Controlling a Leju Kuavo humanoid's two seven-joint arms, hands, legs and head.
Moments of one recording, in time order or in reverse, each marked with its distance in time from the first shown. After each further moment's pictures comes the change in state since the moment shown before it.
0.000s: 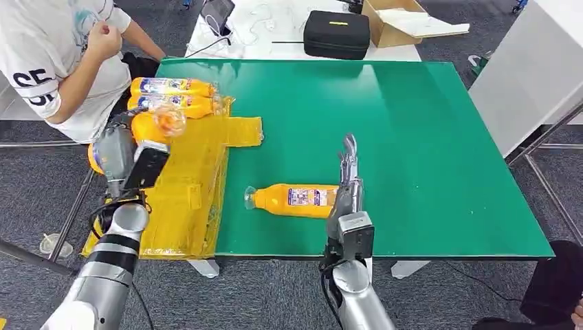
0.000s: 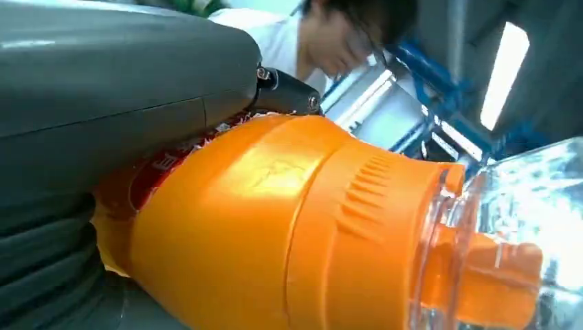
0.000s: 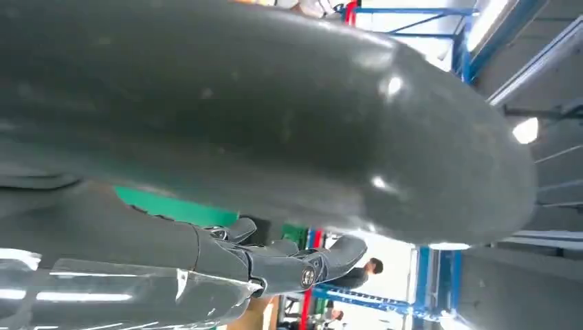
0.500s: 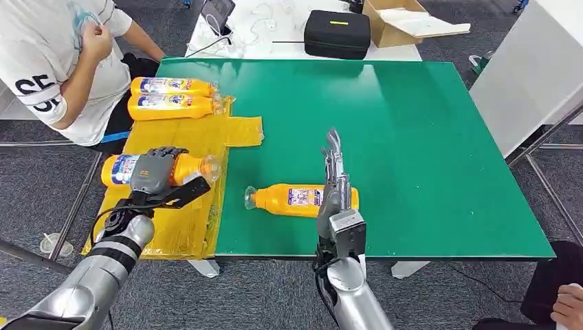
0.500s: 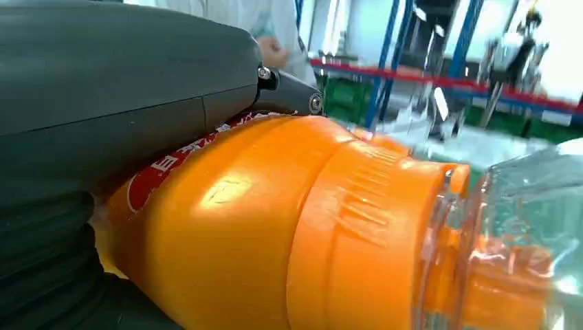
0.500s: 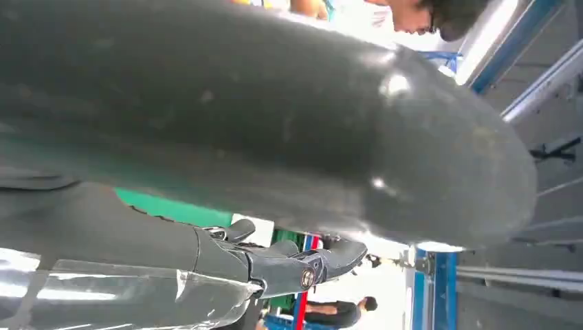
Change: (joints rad) left arm -0.088 0.092 -0.163 0.344 -0.253 -0.155 0.097; right arm -0.021 -0.001 0.045 0.008 -0.011 0.069 0.015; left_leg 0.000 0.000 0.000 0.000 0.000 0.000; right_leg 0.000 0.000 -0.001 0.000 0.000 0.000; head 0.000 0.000
